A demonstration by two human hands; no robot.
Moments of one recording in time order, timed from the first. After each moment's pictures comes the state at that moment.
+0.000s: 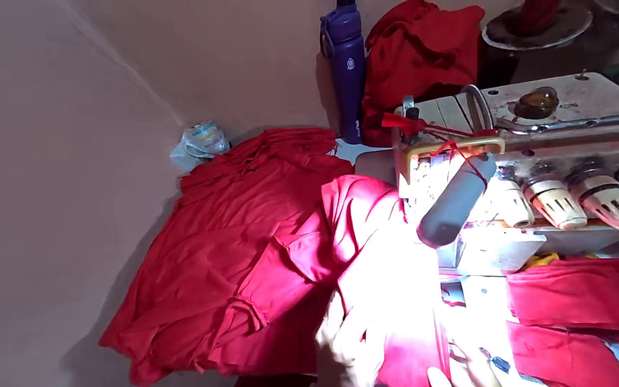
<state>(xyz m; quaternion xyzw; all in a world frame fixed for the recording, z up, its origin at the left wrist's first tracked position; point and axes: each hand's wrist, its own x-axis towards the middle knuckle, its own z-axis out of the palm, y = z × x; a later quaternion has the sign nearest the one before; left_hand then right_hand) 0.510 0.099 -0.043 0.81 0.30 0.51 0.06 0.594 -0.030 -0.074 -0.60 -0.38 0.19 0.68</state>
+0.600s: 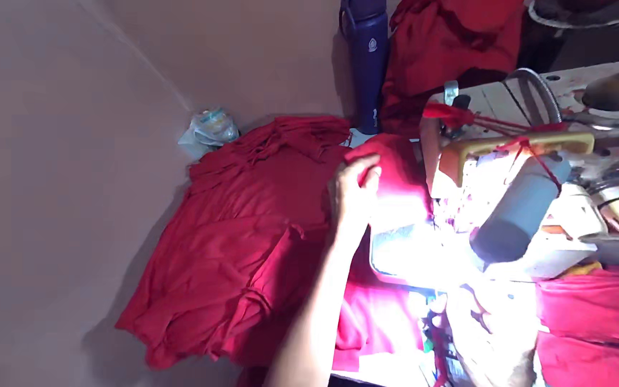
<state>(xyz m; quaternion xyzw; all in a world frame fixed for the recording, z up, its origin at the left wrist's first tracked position) 0.578 0.242 -0.002 0.81 0.34 0.41 0.24 0.628 0.037 -0.062 -0.64 -0.41 0.03 0.65</state>
